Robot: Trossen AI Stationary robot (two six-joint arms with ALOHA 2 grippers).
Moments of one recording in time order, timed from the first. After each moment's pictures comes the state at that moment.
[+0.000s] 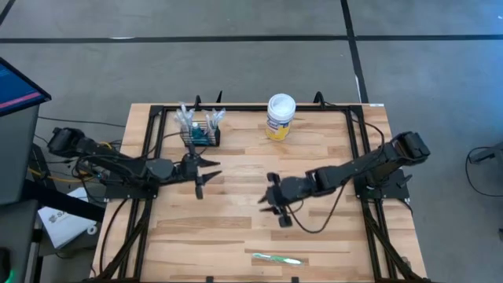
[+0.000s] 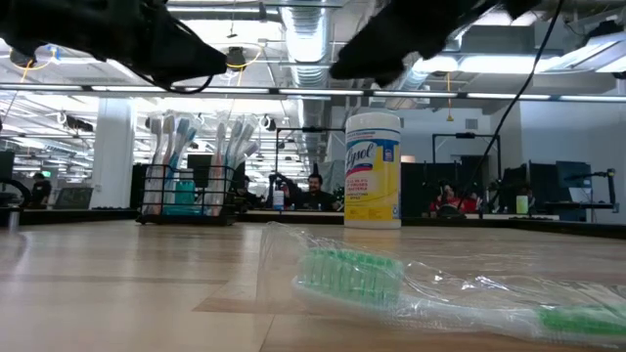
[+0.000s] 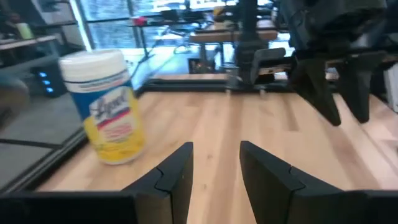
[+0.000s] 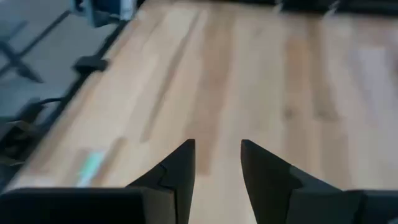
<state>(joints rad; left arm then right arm) -0.24 0.93 0.31 0.49 -0.52 0.01 0.30 1.59 0.98 0.02 0.03 0.05</state>
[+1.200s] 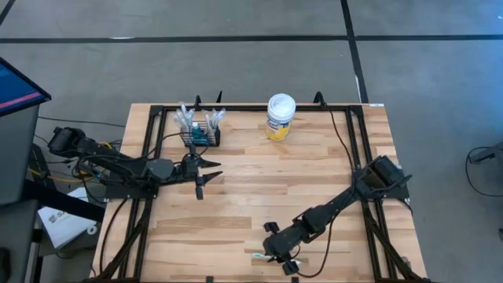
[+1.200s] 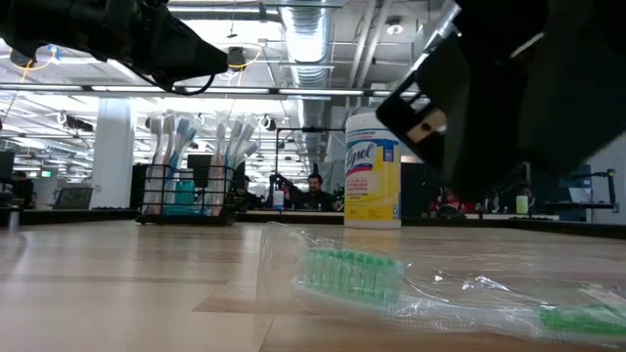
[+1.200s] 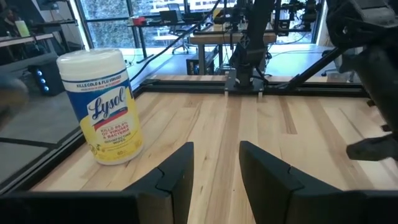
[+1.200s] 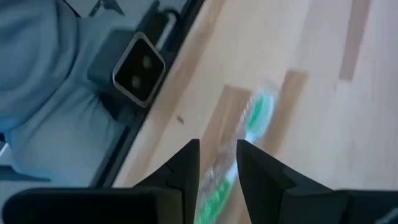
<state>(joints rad) -0.25 0.94 0.31 0.51 -0.51 -0.01 0.58 1.97 1.14 0.05 -0.09 0.30</state>
